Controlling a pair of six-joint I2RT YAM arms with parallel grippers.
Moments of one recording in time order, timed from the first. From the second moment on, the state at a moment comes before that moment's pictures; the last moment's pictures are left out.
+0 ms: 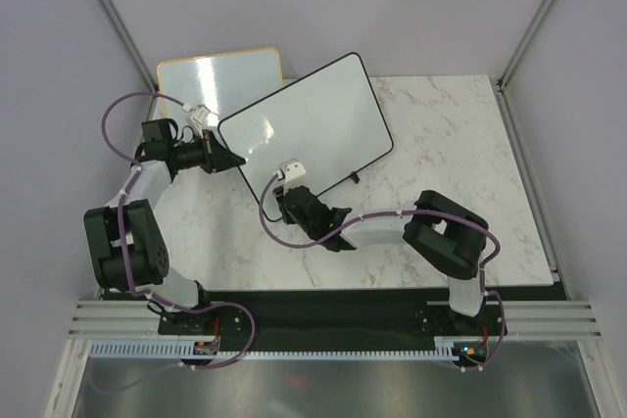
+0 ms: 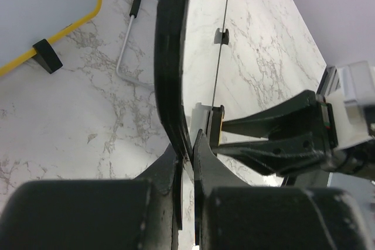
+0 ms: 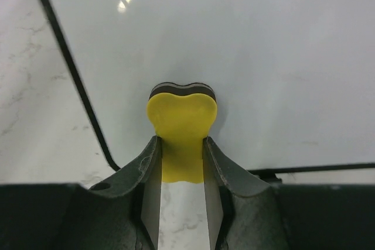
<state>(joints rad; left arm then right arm) 0.20 1.55 0.99 -0.24 1.12 0.09 1.08 1.93 1.09 0.38 0.46 0.30</state>
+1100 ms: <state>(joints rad) 0.18 1.55 1.00 -0.21 1.11 0.11 0.82 1.83 0.98 0.33 0.39 0.47</state>
